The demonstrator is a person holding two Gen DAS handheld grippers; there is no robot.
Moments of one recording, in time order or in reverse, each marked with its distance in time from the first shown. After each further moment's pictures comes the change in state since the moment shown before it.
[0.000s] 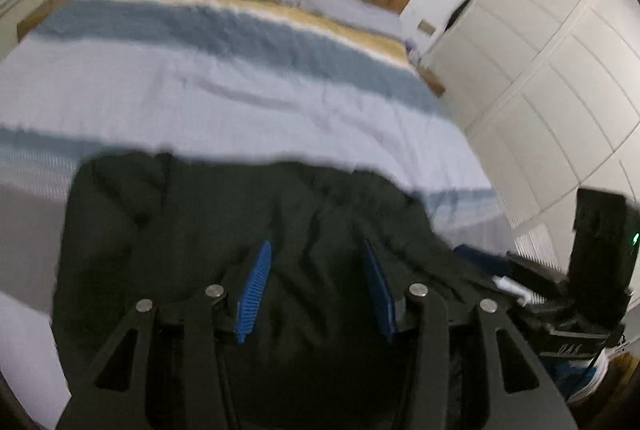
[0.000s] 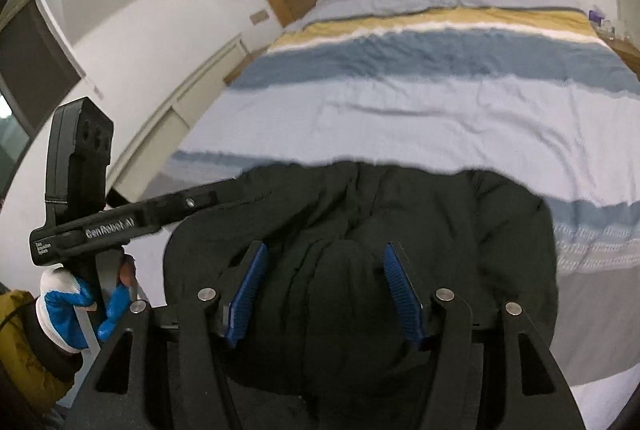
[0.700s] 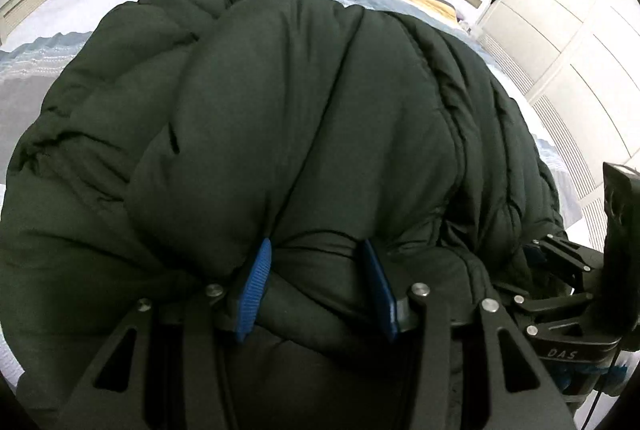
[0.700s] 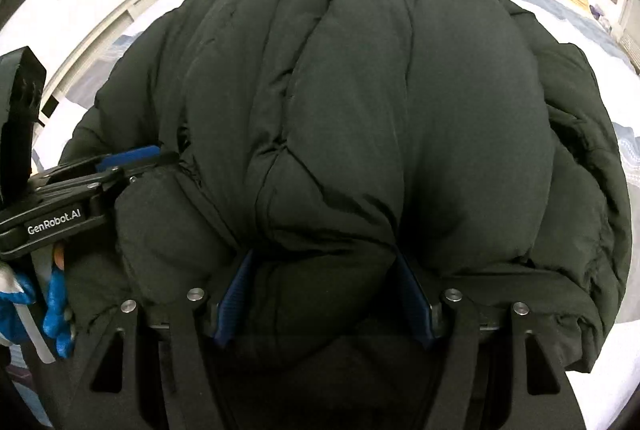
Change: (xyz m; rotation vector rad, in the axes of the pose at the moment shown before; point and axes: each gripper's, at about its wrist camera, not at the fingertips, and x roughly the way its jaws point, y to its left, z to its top) left arm 0.063 0.043 -0.132 -0.026 0.025 0.162; right arm 0.098 -0.023 -0.119 -0.104 0.216 -0.216
